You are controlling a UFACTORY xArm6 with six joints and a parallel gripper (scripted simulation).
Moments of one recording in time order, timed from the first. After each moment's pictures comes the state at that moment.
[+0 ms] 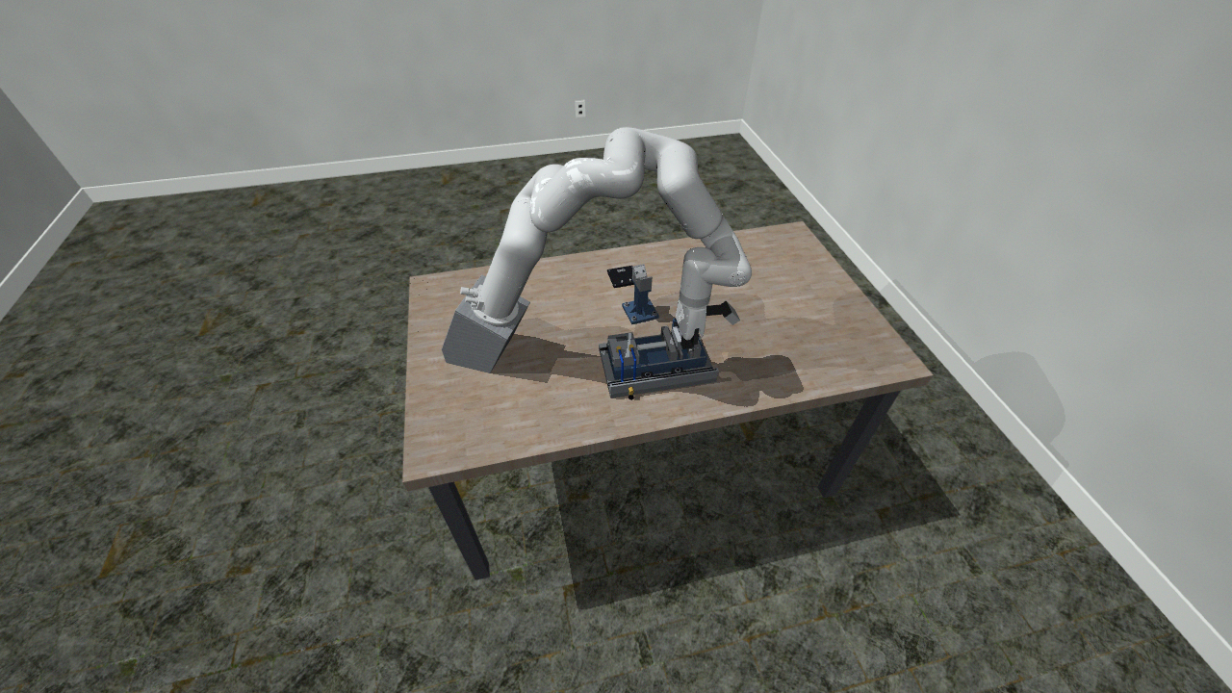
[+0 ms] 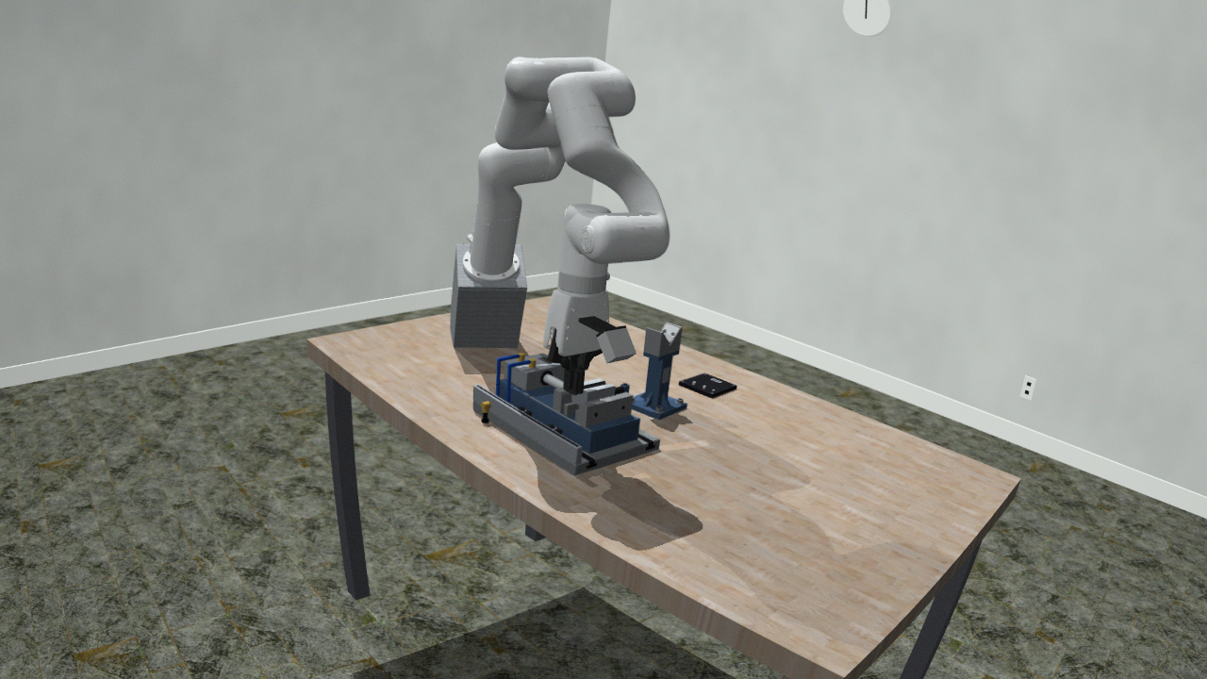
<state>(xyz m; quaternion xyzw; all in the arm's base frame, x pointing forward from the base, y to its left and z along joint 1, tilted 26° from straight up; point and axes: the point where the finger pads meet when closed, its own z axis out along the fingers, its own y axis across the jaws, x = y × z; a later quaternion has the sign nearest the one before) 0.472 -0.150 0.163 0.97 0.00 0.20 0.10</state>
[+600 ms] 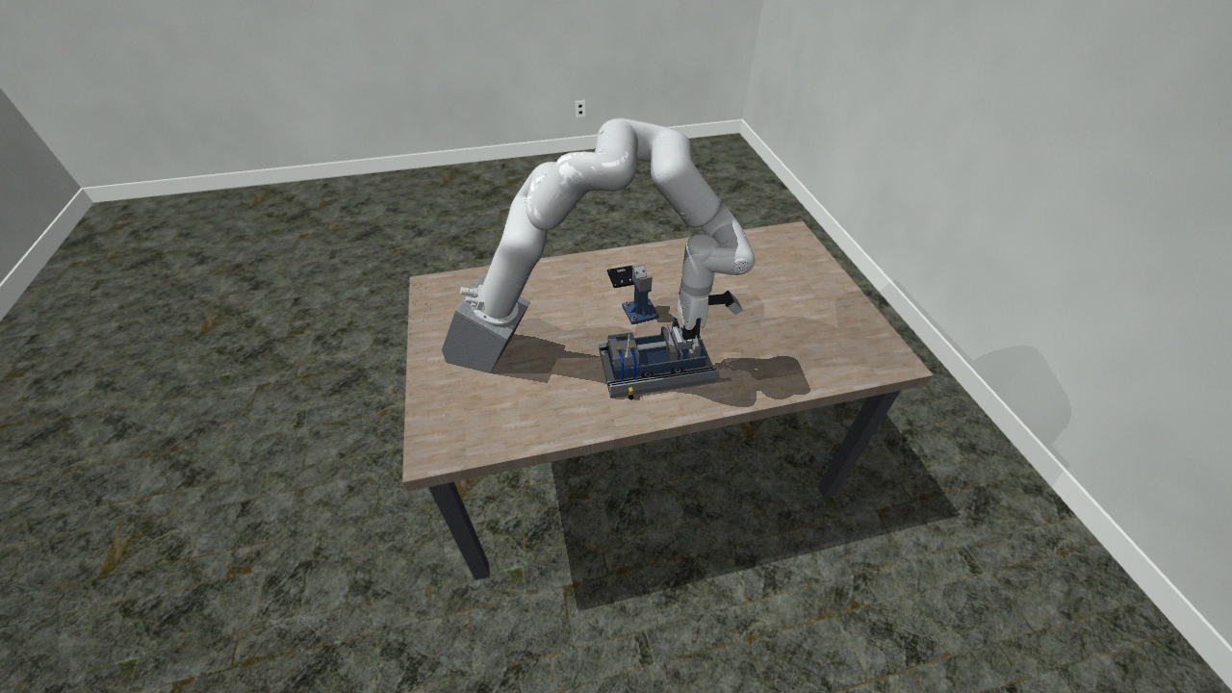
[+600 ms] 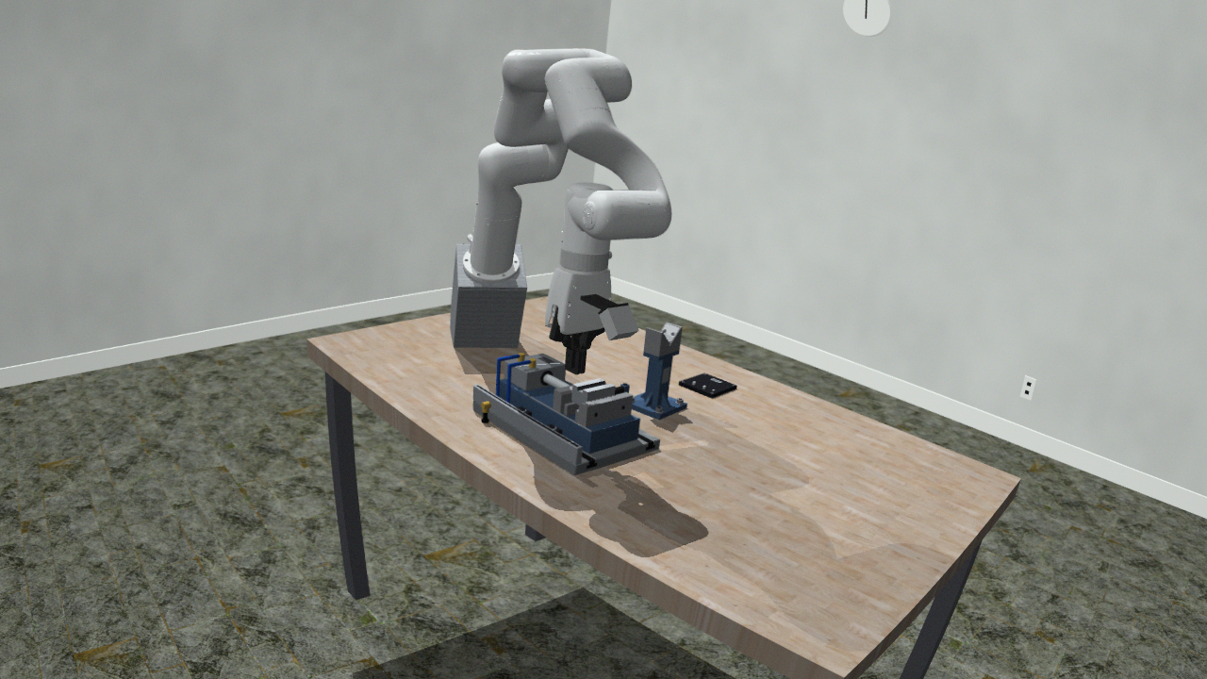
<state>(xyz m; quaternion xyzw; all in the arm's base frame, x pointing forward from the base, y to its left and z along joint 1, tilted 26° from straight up) 0.458 -0.143 0.194 0.97 0.00 0.20 0.10</state>
